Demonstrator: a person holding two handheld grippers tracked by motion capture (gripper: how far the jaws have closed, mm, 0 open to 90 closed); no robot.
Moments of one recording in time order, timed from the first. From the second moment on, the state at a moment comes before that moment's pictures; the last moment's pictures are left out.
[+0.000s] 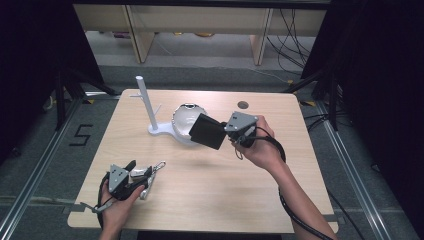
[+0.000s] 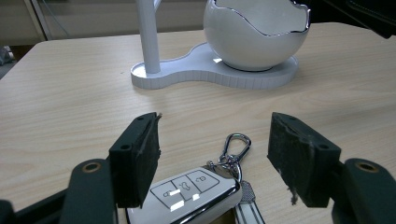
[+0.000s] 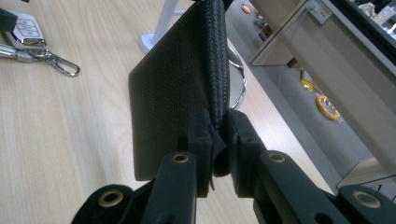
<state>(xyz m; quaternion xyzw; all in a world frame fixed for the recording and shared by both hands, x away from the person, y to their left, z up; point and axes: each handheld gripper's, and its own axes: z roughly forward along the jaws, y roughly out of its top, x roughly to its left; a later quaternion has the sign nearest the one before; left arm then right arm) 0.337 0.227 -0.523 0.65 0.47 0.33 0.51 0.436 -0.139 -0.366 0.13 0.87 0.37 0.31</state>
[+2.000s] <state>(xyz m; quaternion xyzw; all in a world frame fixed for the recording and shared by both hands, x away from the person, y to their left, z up) 0.336 0.228 -0.523 0.64 0.47 0.33 0.51 0.506 -0.078 -0.363 0.13 0.86 0.37 0.33</state>
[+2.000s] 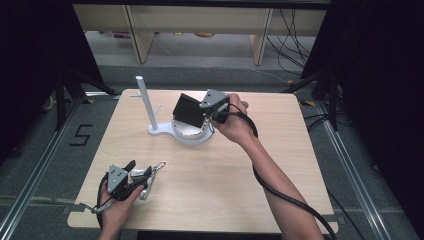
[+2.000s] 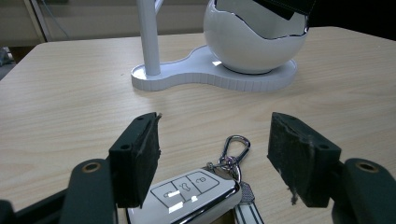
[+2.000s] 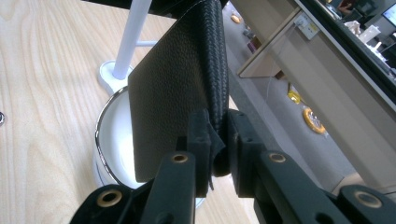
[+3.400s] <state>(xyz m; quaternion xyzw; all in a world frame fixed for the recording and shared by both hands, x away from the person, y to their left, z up) 0.337 0.228 -0.524 0.64 0.47 0.33 0.52 0.534 -0.072 -0.392 0.16 0.88 0.32 0.31</state>
